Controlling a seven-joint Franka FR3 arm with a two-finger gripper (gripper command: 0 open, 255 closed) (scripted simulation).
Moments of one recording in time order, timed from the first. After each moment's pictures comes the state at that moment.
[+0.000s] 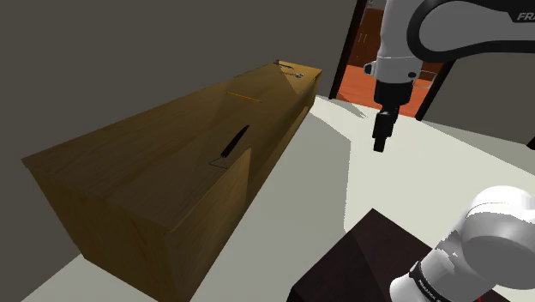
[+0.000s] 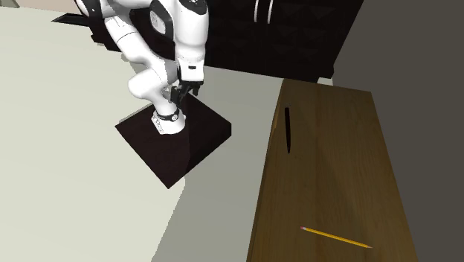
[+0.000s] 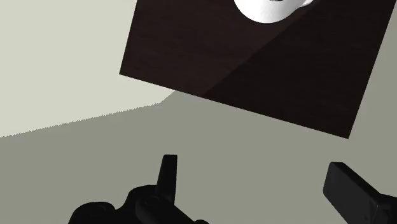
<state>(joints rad) 0.01 -0.75 0.03 -2.45 -0.10 1.50 -0.17</state>
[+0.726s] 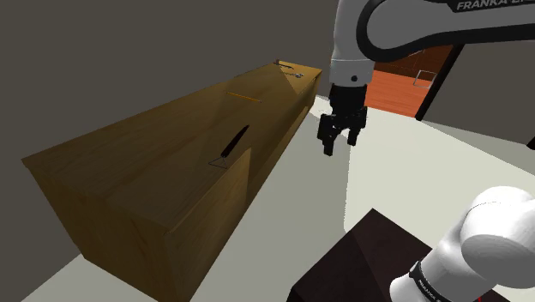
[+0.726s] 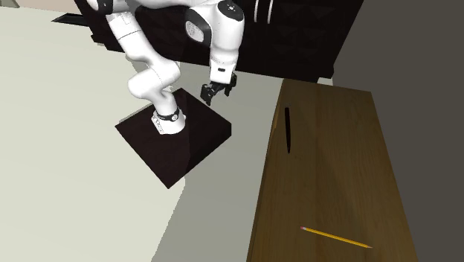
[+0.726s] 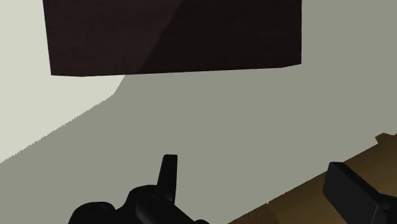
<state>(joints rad) -0.01 -0.53 0.20 -2.34 0.09 1.62 0.26</state>
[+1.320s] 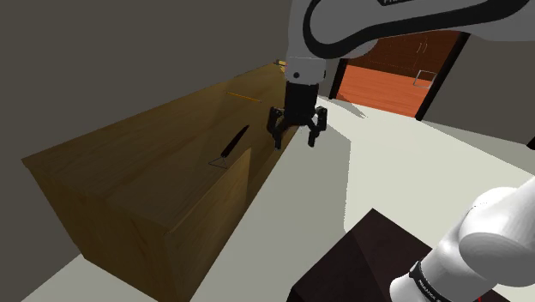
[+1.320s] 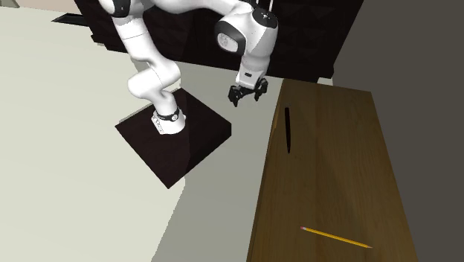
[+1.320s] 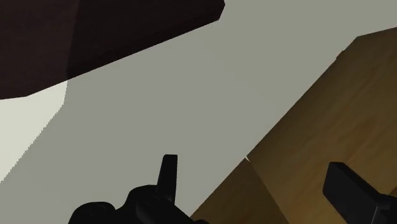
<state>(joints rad) -0.04 -0.26 0.33 -2.14 0.17 1.75 0.66</state>
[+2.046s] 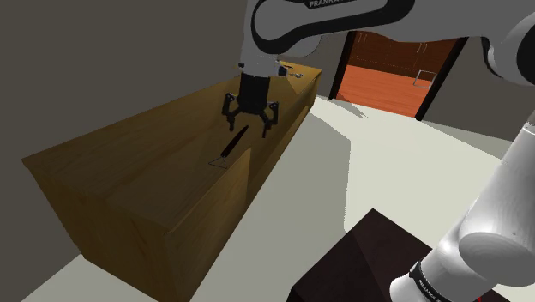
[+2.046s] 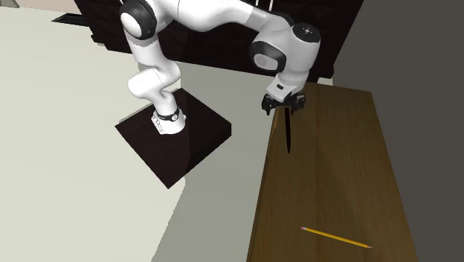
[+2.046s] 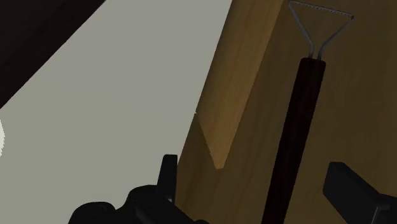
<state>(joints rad) -0.04 0.13 0.38 -1.77 0.11 1.85 1.13</state>
